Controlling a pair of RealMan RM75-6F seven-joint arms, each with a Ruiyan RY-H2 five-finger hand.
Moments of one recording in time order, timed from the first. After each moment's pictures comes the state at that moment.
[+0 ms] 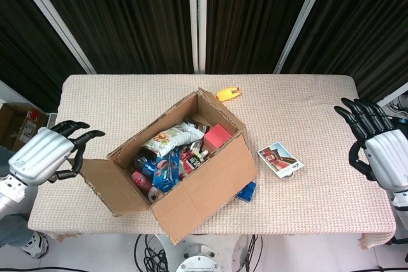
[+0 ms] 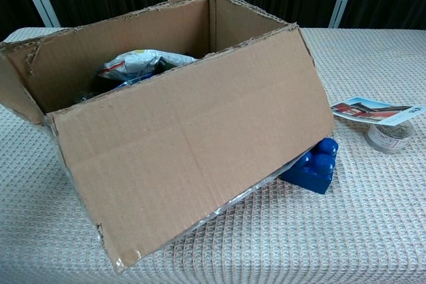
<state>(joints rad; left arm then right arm) -0.53 -0.39 -0.07 -2.05 1.74 1.09 -0.36 0.27 -0.62 0.16 -1.99 -1.61 1.43 0.17</state>
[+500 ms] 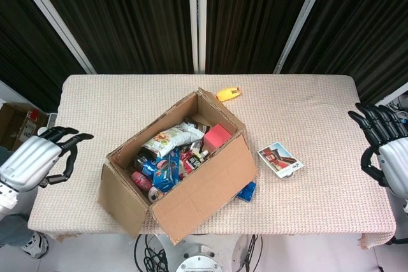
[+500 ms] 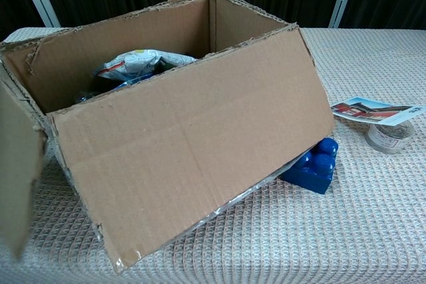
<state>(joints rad) -0.42 -0.49 -0.05 -1.98 1.73 1.21 -0.36 0.21 -0.63 0.13 -1.92 -1.64 1.50 0.19</state>
